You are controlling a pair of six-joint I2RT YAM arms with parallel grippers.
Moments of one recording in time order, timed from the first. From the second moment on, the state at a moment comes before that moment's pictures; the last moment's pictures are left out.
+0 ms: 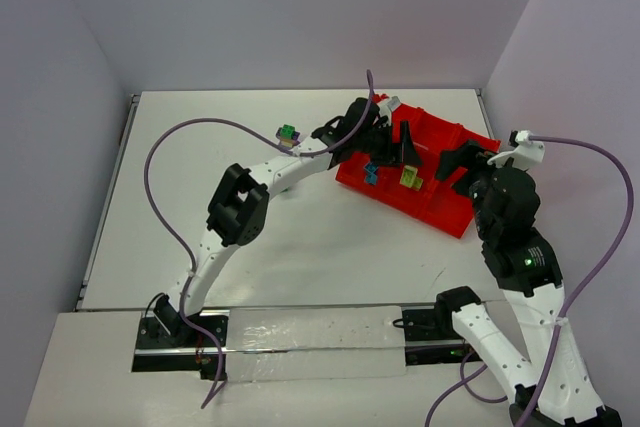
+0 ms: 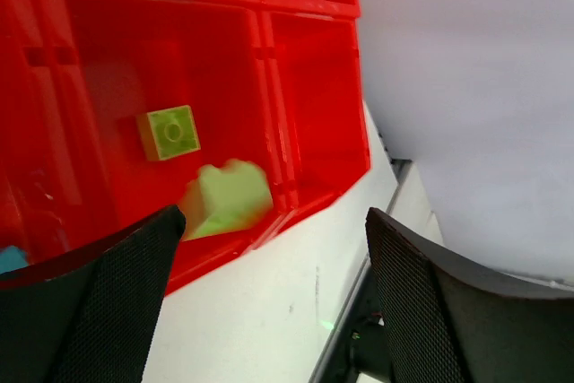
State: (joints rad) left arm -0.85 2.41 2.15 -0.22 0.45 -0.74; right arm 0.23 0.62 0.99 -0.56 0.35 0.44
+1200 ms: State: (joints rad) left arm -0.75 1.88 1.56 -0.76 -0.60 -0.77; right arm 0.23 0.72 0.92 -0.52 0.17 0.45
